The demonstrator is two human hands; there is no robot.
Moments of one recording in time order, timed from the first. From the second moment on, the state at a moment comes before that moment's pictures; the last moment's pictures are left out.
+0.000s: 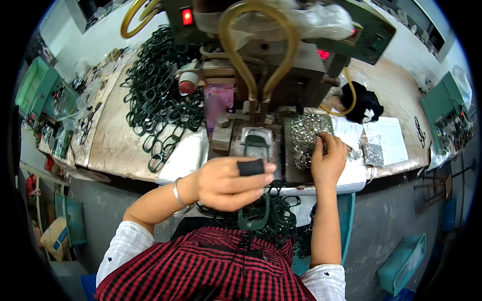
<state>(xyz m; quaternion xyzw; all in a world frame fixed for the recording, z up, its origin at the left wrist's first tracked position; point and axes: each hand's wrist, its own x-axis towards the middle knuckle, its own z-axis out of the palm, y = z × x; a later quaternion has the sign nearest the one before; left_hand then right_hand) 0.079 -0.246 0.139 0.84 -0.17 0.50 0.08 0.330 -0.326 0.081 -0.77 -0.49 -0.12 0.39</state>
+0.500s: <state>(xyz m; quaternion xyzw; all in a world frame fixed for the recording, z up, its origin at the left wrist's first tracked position) 0.039 -0.268 0.103 0.87 0.05 0.50 0.00 0.329 -0.304 0.076 -0.71 -0.62 -0.14 0.31</state>
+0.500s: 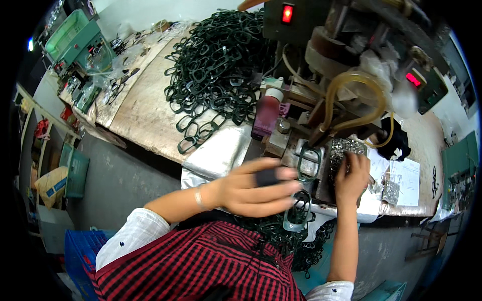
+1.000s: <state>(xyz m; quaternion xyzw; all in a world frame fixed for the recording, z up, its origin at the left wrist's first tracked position) -0.108 -0.207 0.021 0.75 0.60 0.27 -0.07 0.323 -0.327 0.057 -0.72 -0.45 0.06 0.52</state>
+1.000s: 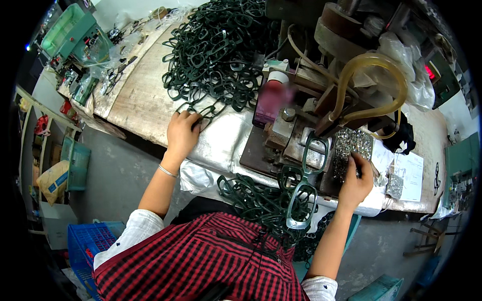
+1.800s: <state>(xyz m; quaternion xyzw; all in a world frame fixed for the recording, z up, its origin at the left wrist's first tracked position) 0.042 -0.212 0.207 0.74 0.19 0.59 0.26 0.228 -0.295 0.152 -0.46 -0.47 0.26 0.71</state>
